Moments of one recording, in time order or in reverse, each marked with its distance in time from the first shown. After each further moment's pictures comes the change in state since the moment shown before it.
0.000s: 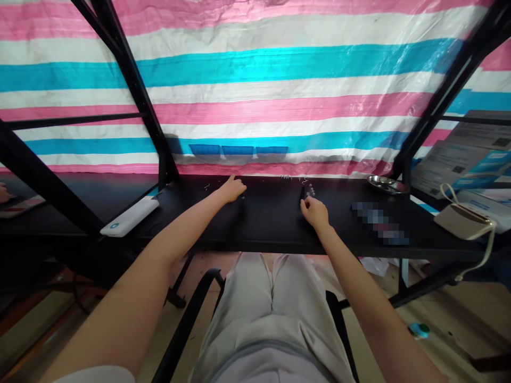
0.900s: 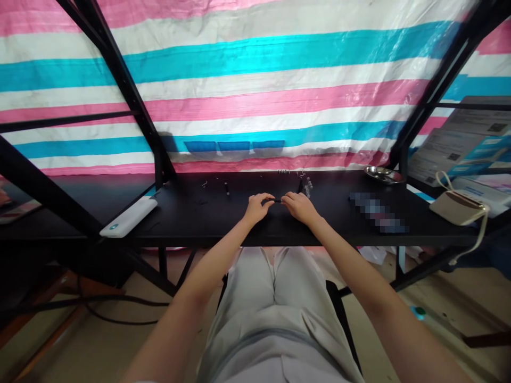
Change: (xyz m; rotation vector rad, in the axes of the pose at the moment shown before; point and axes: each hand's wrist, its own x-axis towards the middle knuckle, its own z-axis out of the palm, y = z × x) left_hand 0.001 0.129 0.023 -0.950 0.553 -0.297; right_hand -0.002 -0.025 0.003 -0.144 -0.021 -0.728
